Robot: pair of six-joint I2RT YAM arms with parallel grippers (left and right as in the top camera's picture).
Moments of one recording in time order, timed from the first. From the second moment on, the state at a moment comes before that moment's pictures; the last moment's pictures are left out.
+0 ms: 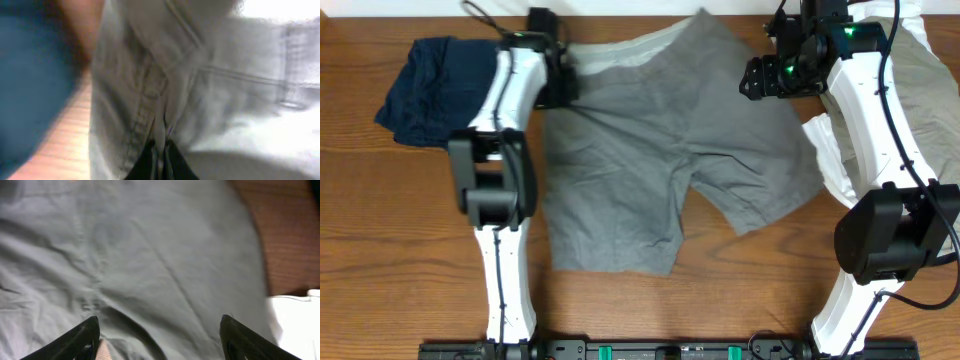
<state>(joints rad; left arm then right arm) -0.04 2.40 2.11 -1.08 0.03 -0.25 0.08 2.02 1.92 -1.10 -0.26 0.02</state>
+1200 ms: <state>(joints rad) -0.02 1.96 2.11 -1.29 -0.04 -0.22 0.03 2.11 1.59 -0.92 -0.04 0.05</state>
